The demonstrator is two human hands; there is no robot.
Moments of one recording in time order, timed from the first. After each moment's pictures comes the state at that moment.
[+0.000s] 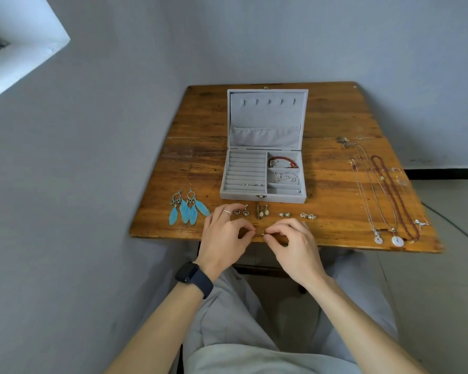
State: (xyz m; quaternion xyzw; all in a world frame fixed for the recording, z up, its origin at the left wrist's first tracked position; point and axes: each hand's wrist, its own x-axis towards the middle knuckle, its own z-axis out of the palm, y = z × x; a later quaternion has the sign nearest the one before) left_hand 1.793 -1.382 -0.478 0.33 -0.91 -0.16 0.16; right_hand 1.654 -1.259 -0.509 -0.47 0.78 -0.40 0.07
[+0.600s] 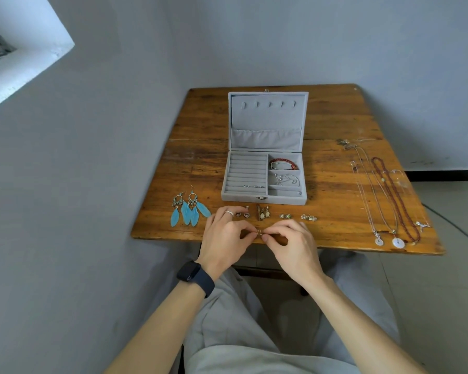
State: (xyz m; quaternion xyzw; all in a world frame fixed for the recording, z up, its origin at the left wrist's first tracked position) left_hand 1.791 -1.384 -0.478 0.33 -0.92 -0.14 0.16; right_hand 1.654 -1.264 -0.512 -0.47 0.78 -0.42 0.07
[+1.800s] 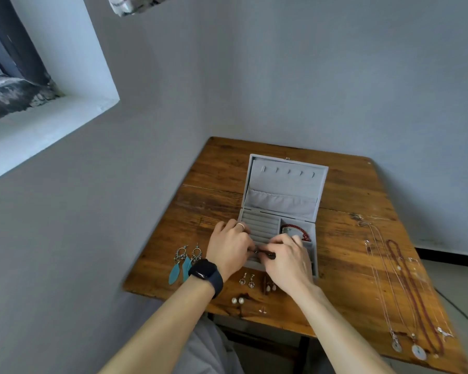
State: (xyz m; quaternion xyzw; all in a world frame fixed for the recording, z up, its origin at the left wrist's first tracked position) left_hand 1.734 -1.478 -0.433 0.31 -0.94 -0.03 0.10; right_hand 1.599 -1.376 -0.458 -0.54 0.82 -0.18 0.03
